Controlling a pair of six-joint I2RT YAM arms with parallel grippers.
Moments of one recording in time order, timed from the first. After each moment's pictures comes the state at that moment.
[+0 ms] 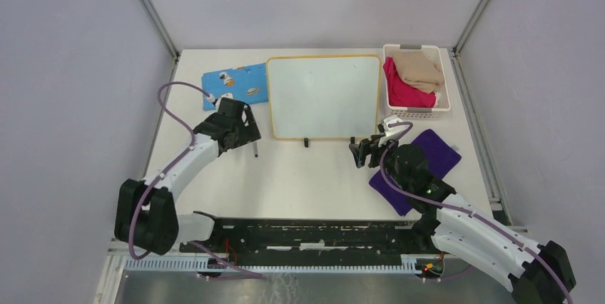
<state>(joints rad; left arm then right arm) -0.30 1.24 0.82 -0.49 -0.29 -0.57 0.70 0.73 0.37 0.14 0.20 0.17</state>
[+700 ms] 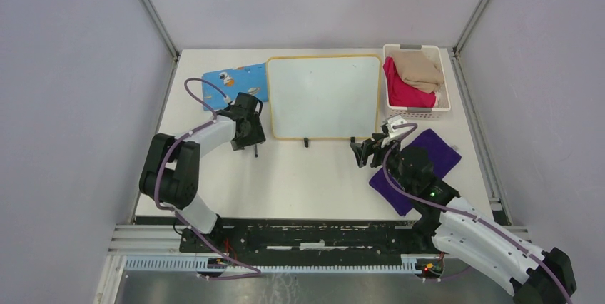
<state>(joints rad) -0.30 1.63 0.94 -0.46 -0.19 -0.57 0.70 0.68 0.37 0.14 0.19 0.16</state>
